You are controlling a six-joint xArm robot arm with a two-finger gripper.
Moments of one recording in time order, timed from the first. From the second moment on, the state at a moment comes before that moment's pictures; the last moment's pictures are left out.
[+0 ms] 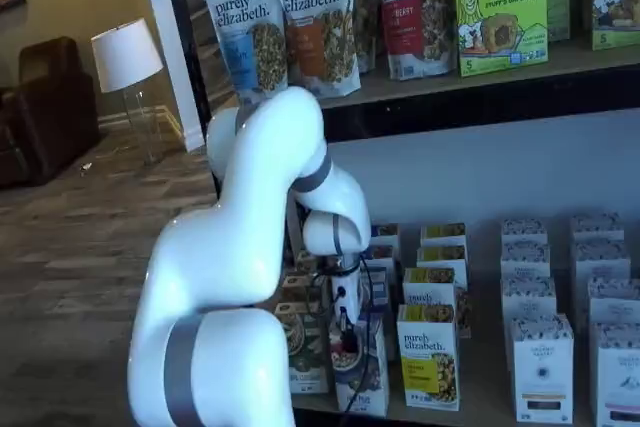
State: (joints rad) arm 0.10 1.00 -1.52 0.05 0.58 -1.50
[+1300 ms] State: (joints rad) arm 0.16 0.59 -1.03 0.04 0.53 -1.44
